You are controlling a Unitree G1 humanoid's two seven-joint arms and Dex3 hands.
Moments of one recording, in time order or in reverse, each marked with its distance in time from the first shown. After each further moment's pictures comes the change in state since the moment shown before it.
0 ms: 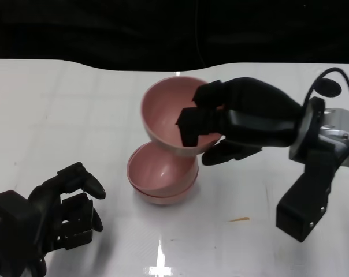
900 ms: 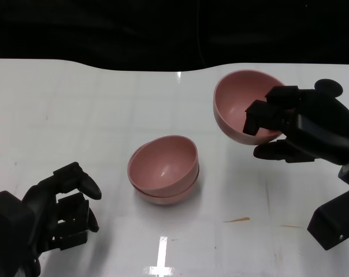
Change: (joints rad) left arm -0.004 0.022 0.010 0.019 -0.009 -0.027 -0.028; right arm 0.166 -0.169 -0.041 0.024 -0.017 0.101 -0.286
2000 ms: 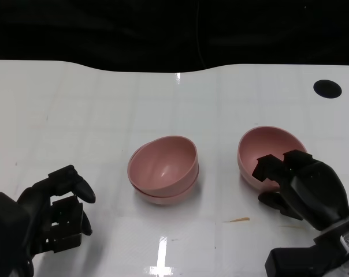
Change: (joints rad) left arm 0.000 0.029 0.003 0.034 -0.003 -0.021 -0.008; right arm 0.195 0.234 0.045 0.320 -0.140 0.369 -0.405
